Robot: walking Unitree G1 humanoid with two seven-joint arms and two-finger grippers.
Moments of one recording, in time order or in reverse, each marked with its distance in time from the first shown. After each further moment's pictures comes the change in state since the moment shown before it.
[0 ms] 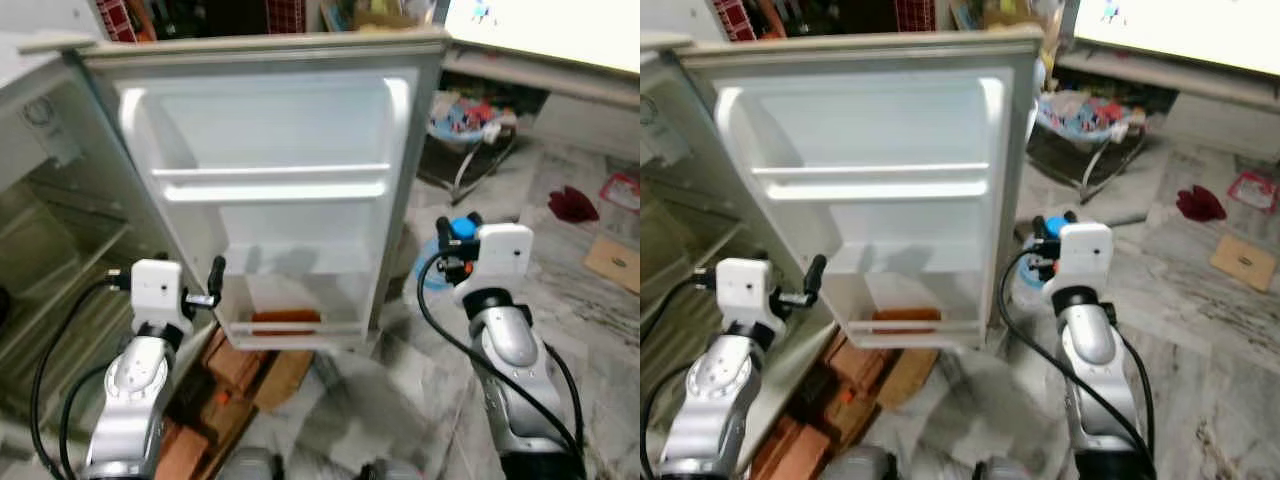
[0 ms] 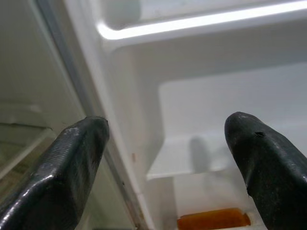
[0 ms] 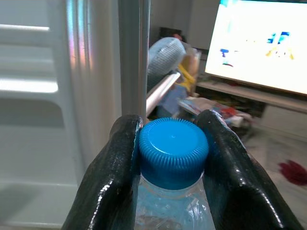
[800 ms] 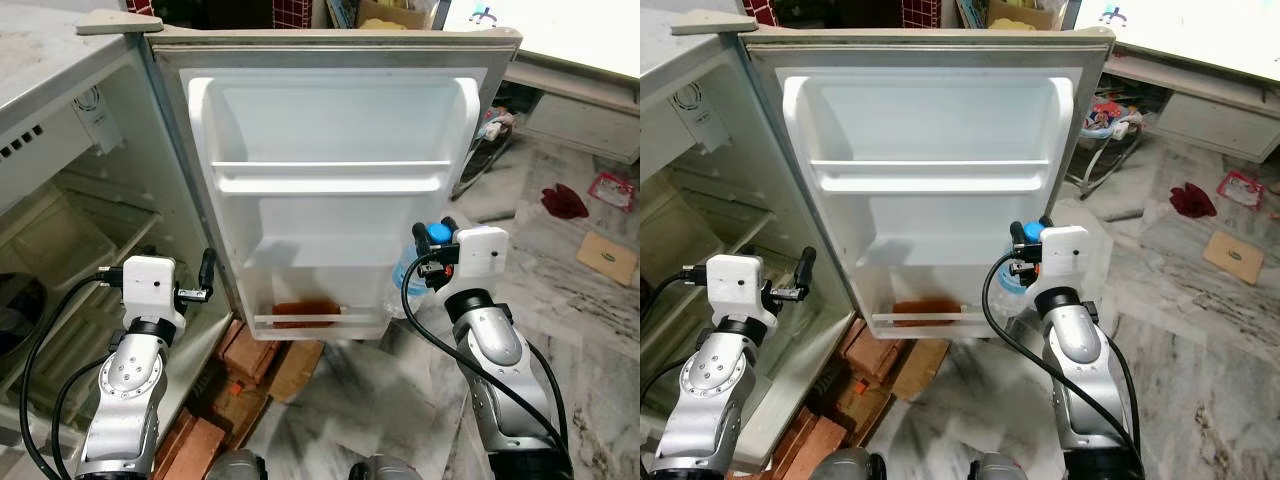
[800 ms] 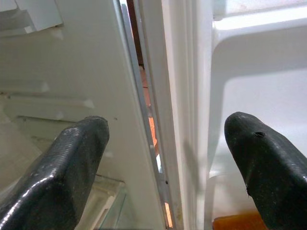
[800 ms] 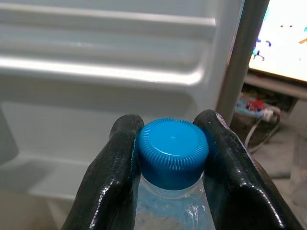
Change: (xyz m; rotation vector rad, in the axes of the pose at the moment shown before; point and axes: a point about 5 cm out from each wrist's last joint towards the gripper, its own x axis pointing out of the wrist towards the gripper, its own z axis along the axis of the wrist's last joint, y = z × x) left arm 0.000 0.006 0.005 0.024 -0.040 0.049; right arm -0.002 0.016 -0.009 0.038 0.055 0.114
